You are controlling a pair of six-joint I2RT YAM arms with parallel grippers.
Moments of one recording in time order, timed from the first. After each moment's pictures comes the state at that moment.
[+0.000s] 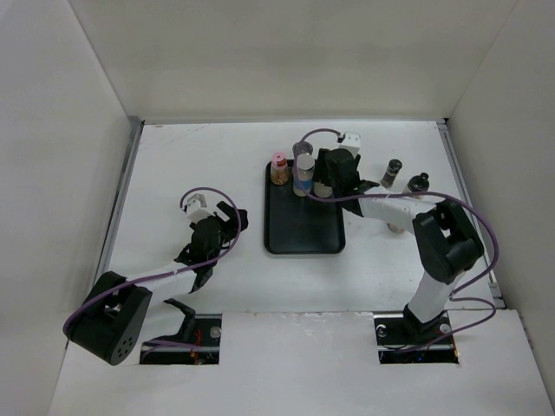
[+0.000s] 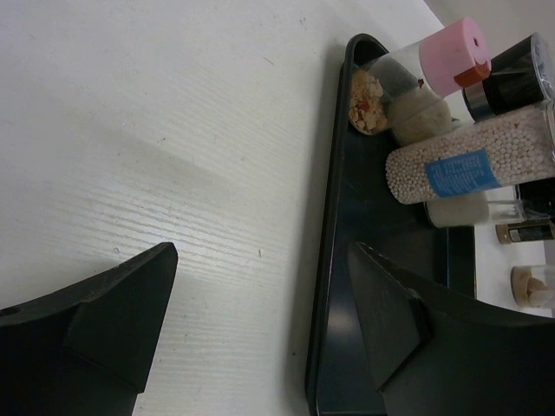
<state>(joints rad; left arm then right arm) -0.47 1.18 0.21 0.63 -0.33 -0.87 0.54 1.76 1.10 0.17 0.47 0.44</state>
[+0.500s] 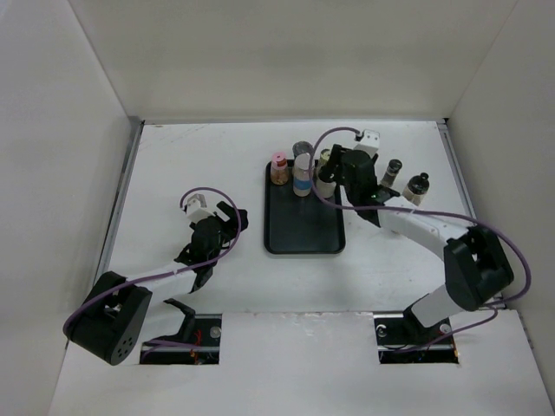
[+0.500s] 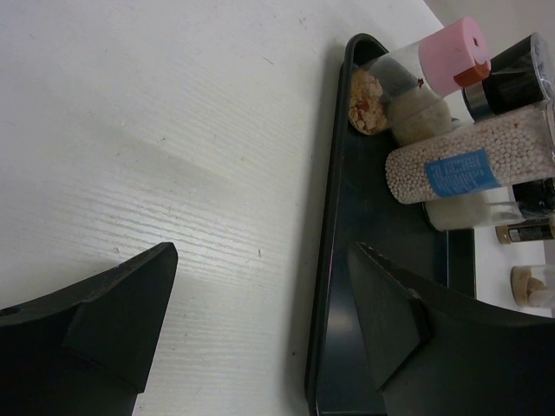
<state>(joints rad) -0.47 1.18 0.21 0.63 -0.33 -0.87 0.54 1.57 1.03 0.16 0.52 0.45</state>
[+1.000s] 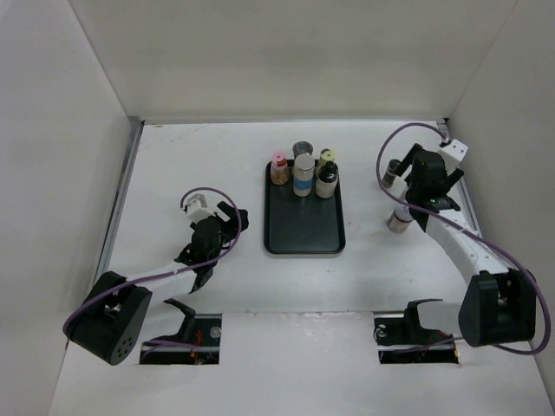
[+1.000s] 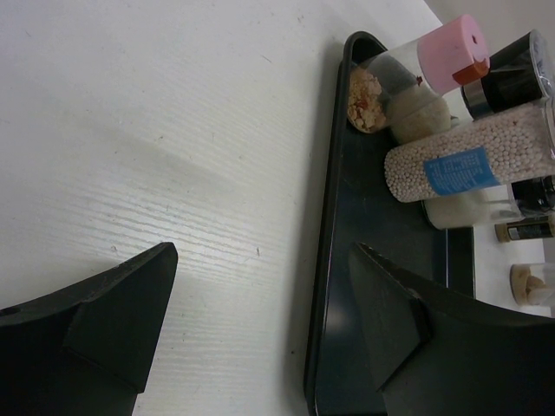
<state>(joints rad) -0.47 1.18 0.21 0.63 -0.33 -0.87 0.12 1.23 0.83 0.03 0.60 0.44</state>
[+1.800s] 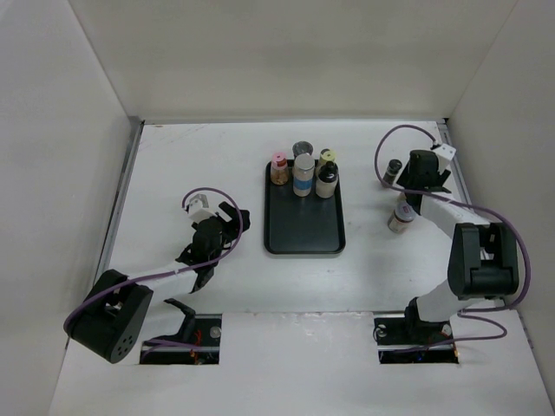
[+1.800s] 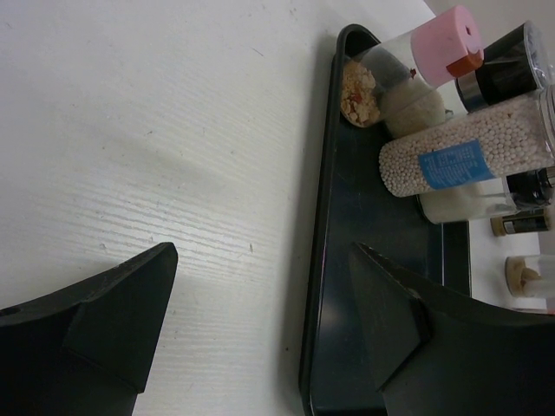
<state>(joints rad) -0.49 1.19 0.21 0.64 -0.32 -0.87 -0.01 1.54 0.90 0.03 0.50 0.38</state>
